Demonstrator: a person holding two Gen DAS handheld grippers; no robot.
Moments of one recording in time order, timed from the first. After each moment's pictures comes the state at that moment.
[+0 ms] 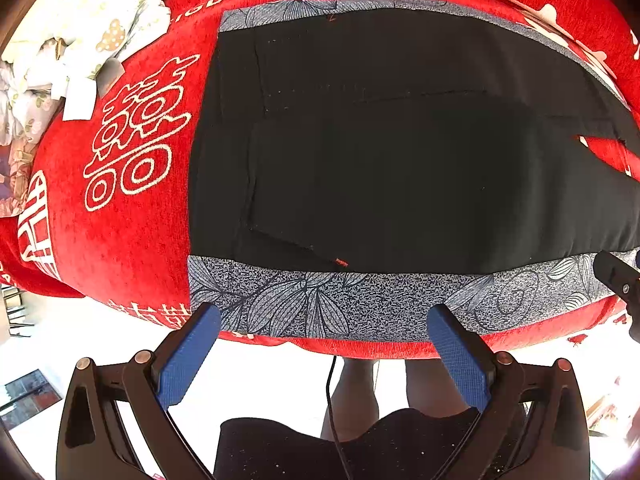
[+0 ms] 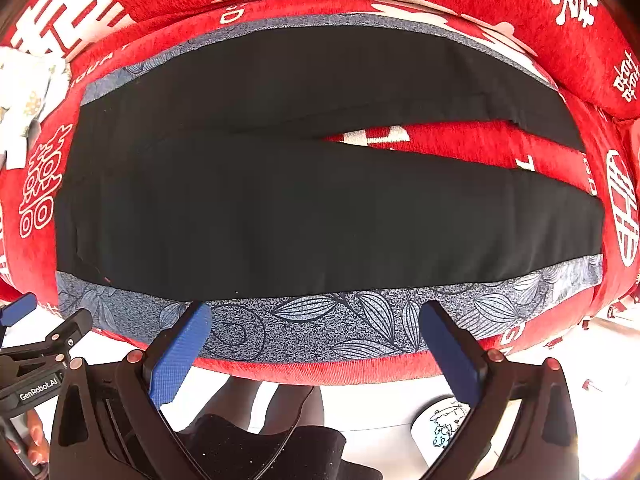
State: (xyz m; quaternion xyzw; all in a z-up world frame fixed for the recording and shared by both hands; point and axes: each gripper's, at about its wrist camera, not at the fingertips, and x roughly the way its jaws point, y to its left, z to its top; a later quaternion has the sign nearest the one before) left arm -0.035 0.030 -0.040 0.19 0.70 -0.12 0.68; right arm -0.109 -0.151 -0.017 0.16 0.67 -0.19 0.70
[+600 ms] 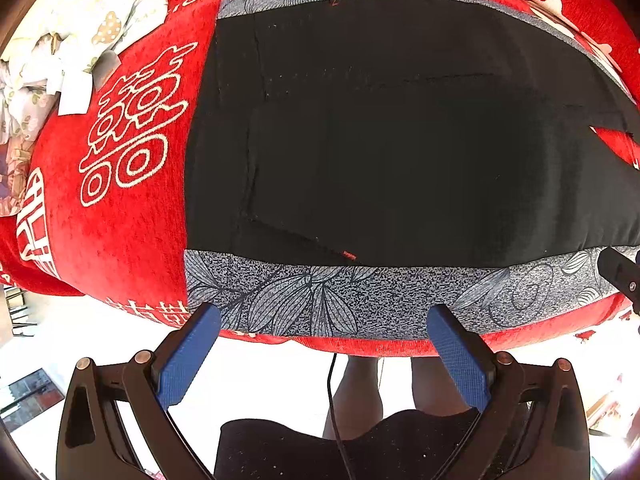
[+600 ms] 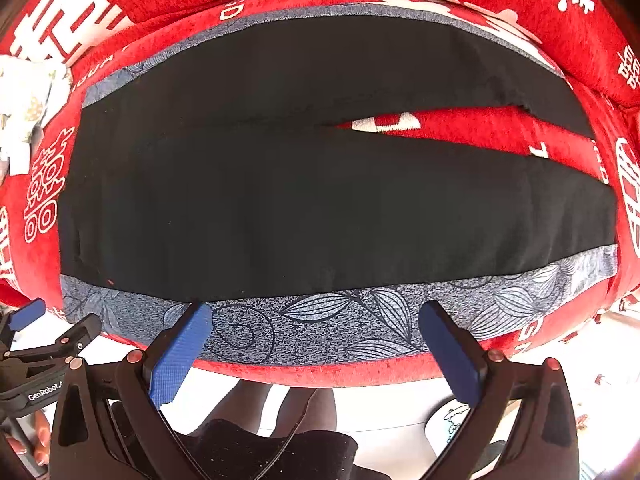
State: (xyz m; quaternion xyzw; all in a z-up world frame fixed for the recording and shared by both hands) left arm -0.037 0.033 -0.054 0.20 0.70 -0.12 0.67; right arm -0.116 -0.153 -0.029 0.19 0.67 -0.18 0.70
